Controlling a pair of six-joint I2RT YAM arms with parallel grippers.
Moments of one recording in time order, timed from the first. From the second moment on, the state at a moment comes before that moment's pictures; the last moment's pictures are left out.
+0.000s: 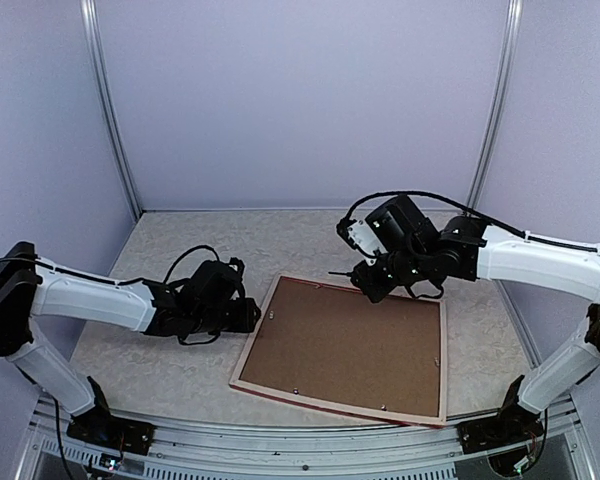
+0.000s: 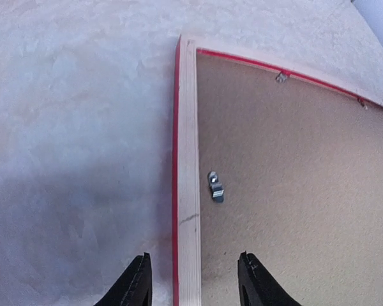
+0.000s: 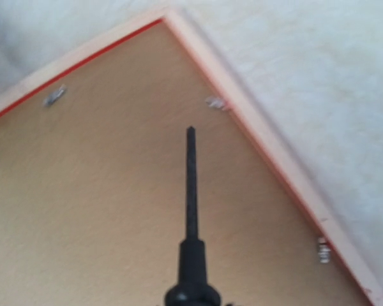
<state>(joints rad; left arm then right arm) -0.90 1.54 0.75 -0.02 -0.26 -0.65 0.91 1.49 1.23 -0.59 0.19 0.09</state>
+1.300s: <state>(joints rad) -0.61 2.01 1.28 -0.05 -0.05 -0.26 0.76 1.35 1.00 -0.49 0.18 0.23</state>
